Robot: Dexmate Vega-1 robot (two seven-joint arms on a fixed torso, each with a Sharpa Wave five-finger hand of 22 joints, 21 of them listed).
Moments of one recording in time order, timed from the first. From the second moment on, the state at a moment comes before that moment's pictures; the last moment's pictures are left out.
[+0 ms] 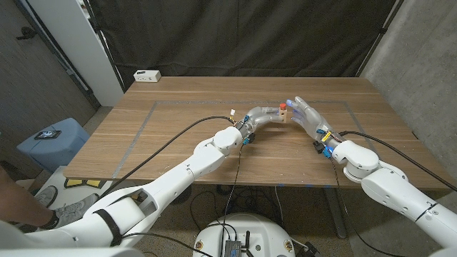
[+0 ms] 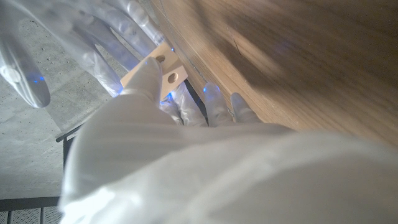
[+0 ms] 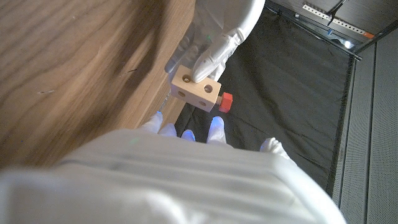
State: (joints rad) left arm 0.63 0.25 0.79 -1.32 -0.23 -0.03 0.07; left_hand 1.04 0.08 0.29 -0.16 0.19 0.80 -0.16 0.19 0.19 0.83 -0.22 0.21 0.43 0.48 -0.05 0.21 0.19 0.21 0.13 0.22 0.19; right arm -1.20 -0.83 -0.27 -1.90 0.61 0.06 -0.07; right_hand 0.13 0.10 0.17 0.03 0.20 0.21 -0.19 0.17 0.17 -0.17 -0.01 0.18 0.18 -0.17 0.09 0.19 0.20 -0.05 0.12 0.18 0.17
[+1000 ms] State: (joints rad) left arm 0.62 0.24 0.78 -1.30 -0.25 -0.03 0.06; left_hand 1.05 0.08 0.29 -0.16 0.19 0.81 -0.15 0.20 0.19 0.83 -0.21 0.21 0.44 0.48 -0.05 0.21 0.19 0.21 0.13 0.22 0.19; right arm -1.19 -0.85 -0.28 -1.91 0.62 0.05 -0.06; right_hand 0.12 0.10 0.16 0.04 0.20 0.22 -0.20 0.18 0.17 -0.17 -0.01 0.18 0.18 -0.17 0.09 0.19 0.20 -0.05 0.12 0.18 0.17
